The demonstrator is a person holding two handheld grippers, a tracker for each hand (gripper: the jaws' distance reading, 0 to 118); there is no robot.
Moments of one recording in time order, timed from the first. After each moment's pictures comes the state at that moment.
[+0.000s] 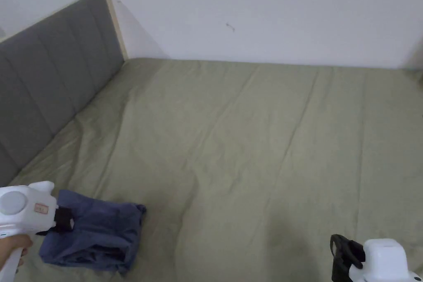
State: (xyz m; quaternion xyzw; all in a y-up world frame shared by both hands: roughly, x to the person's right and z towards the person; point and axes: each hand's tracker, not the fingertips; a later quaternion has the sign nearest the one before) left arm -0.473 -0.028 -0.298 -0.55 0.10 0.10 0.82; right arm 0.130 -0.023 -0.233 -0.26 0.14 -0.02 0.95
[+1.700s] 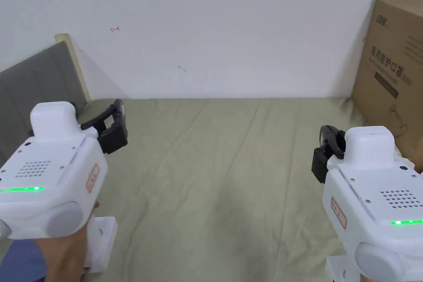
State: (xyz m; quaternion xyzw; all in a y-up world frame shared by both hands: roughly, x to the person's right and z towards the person) left arm -0.147 0.190 -0.206 0.03 0.05 0.01 1.00; right arm 0.218 0.175 -0.185 -0.02 0.05 0.01 1.00
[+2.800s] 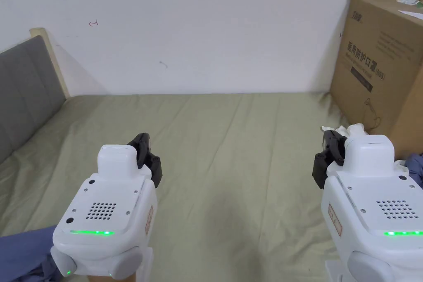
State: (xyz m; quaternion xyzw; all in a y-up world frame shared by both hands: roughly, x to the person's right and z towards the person) left arm -0.067 0.123 -0.198 0.01 -0.01 -0.01 1.00; right arm 0.240 0.164 -0.166 -0.02 0.00 0.02 1.00
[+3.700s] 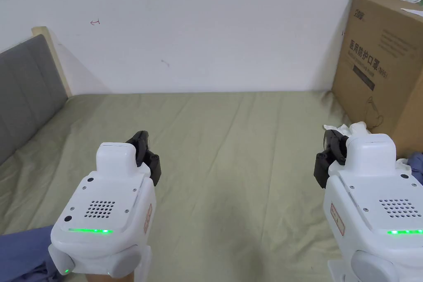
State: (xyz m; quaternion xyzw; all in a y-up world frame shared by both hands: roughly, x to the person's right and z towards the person) left arm -0.073 0.125 -0.195 0.01 0.00 -0.02 1.00; right arm 0.240 0.162 -0.166 -0.02 0.00 0.02 1.00
